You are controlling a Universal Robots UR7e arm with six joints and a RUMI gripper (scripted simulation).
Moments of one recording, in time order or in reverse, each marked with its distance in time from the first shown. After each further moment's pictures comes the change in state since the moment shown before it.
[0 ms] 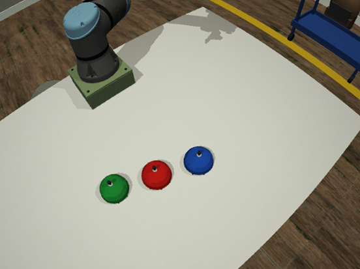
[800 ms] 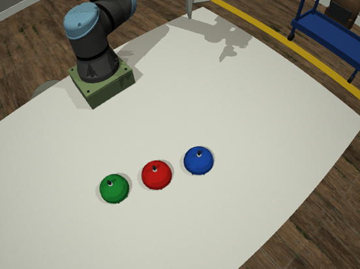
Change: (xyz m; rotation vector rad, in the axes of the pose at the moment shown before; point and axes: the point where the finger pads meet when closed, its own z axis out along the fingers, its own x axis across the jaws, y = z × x) arm -0.069 0.080 0.030 -0.030 -0.011 -0.155
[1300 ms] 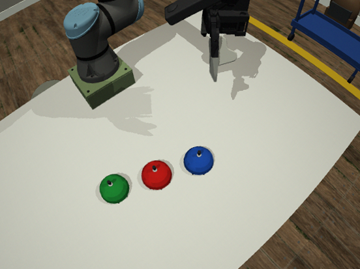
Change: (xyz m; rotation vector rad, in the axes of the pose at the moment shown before) arm -0.141 0.058 0.063 -0.031 -0.026 -0.230
